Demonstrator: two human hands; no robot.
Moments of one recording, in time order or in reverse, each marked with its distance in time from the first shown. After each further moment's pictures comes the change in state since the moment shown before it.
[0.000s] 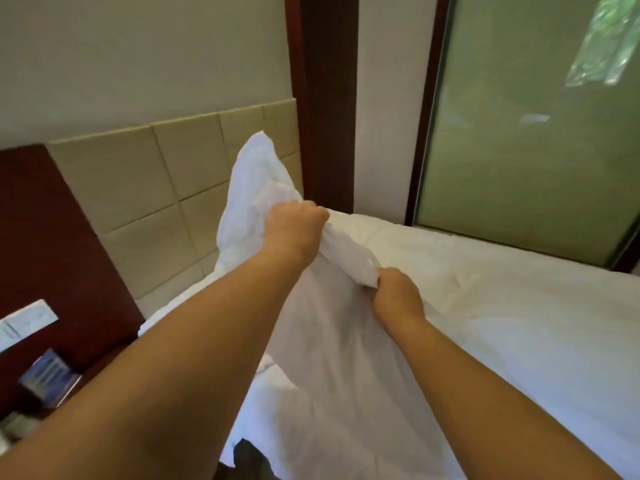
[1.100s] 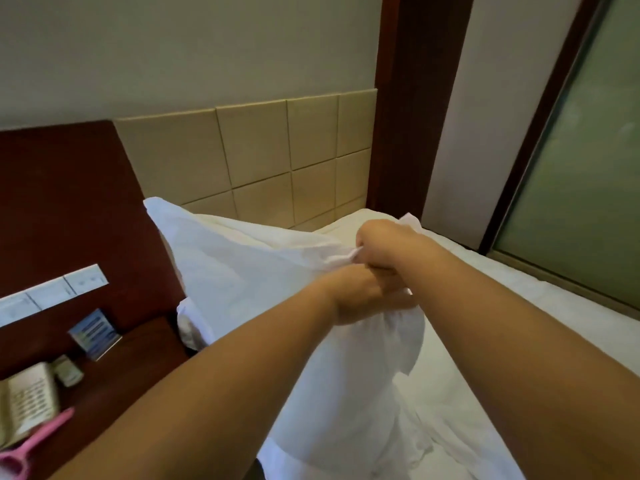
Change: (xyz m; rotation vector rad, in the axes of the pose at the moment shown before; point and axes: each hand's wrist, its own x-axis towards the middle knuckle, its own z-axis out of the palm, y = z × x) left_hand 0.105 0.024 0.093 0.001 -0.344 0.482; right_hand 0.204 -0.108 0.002 -0.561 -0.441 -0.541
